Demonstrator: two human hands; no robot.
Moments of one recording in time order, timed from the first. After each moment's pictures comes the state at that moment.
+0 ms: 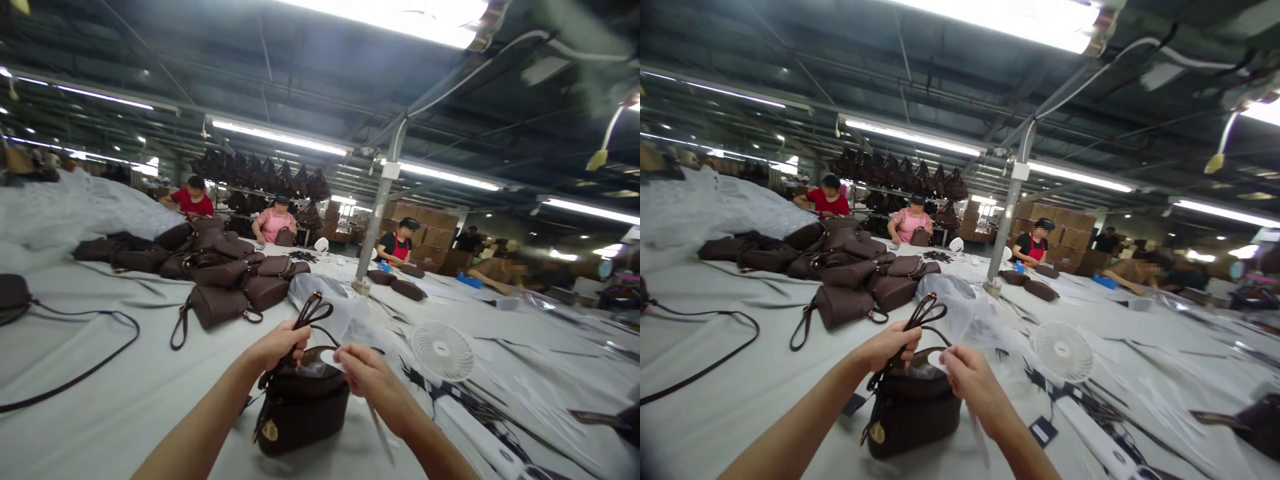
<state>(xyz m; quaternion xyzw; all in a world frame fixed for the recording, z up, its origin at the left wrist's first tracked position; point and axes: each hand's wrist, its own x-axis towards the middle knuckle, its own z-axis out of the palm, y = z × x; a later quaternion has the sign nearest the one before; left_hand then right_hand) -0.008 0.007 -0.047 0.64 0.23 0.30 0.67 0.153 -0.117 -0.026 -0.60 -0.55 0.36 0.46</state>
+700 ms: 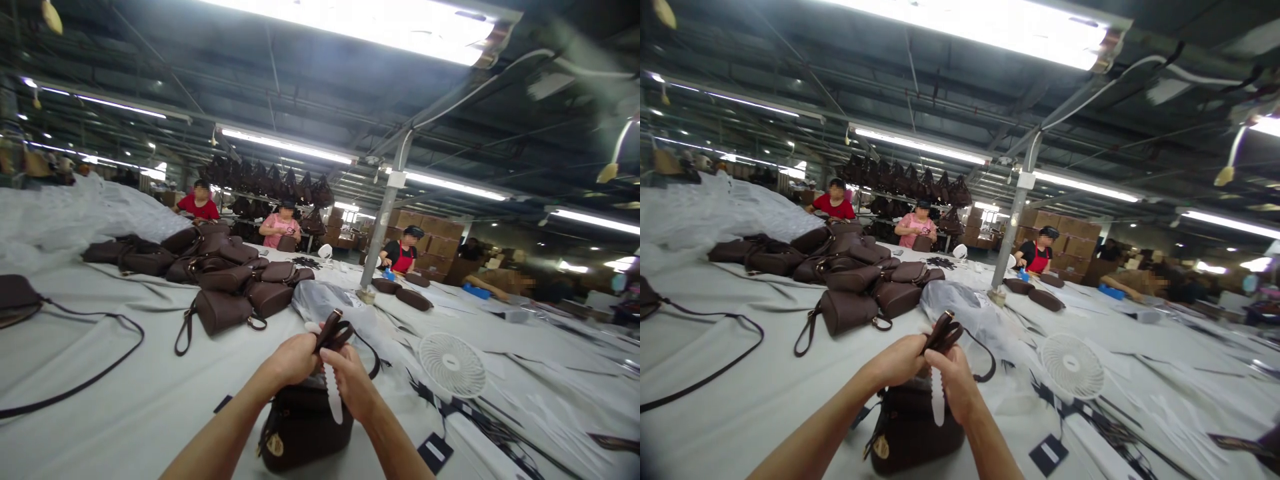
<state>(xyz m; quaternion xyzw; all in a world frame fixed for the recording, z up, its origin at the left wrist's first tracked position) -0.008 -0.011 -0.029 0.85 0.28 0.30 0.33 0.114 -0.067 -0.044 -0.41 -0.44 0.46 0.65</state>
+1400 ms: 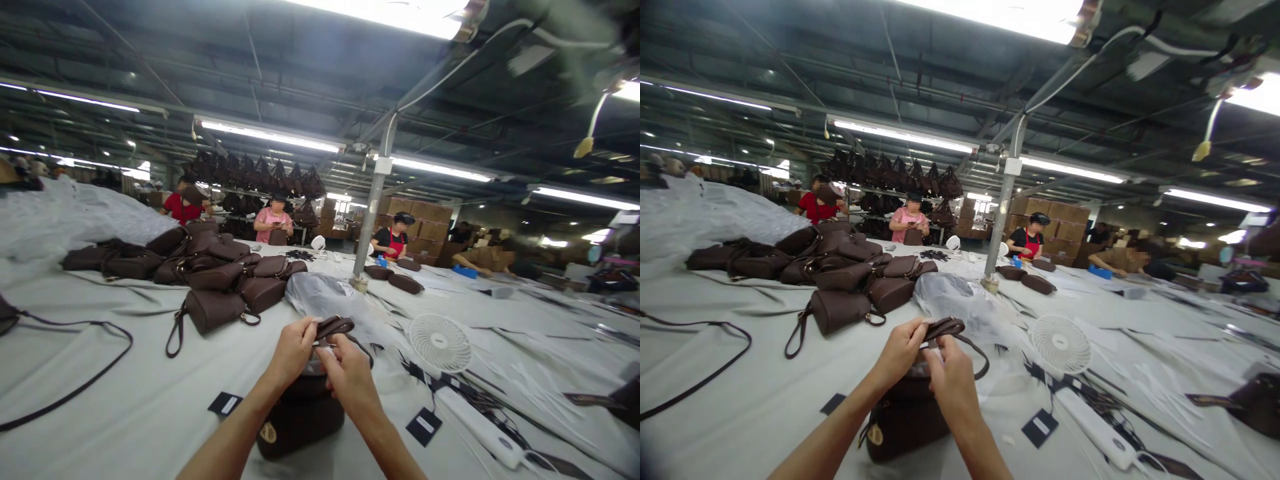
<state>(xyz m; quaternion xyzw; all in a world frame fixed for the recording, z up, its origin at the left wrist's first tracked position) 0.019 -0.013 -0.046 0.76 0.26 0.48 0.35 0.125 -0.095 -0.044 -0.60 -0.54 0.20 0.55</state>
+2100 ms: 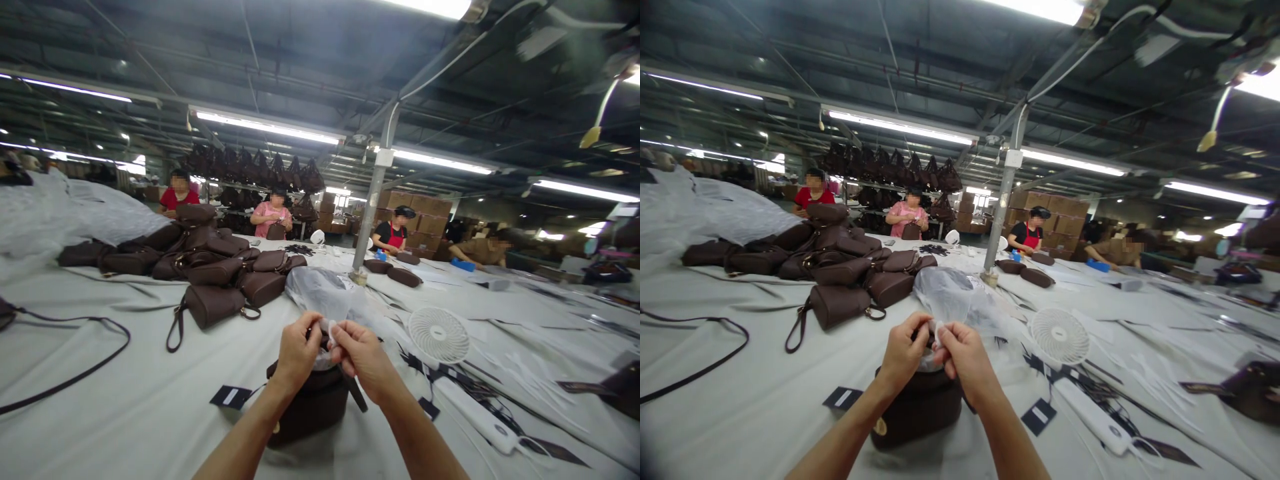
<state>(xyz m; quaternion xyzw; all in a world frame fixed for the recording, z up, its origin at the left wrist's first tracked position) 0.027 -0.028 -0.053 0.72 0.28 0.55 0.31 0.143 -0.097 -0.022 -0.50 -0.49 0.40 0.59</state>
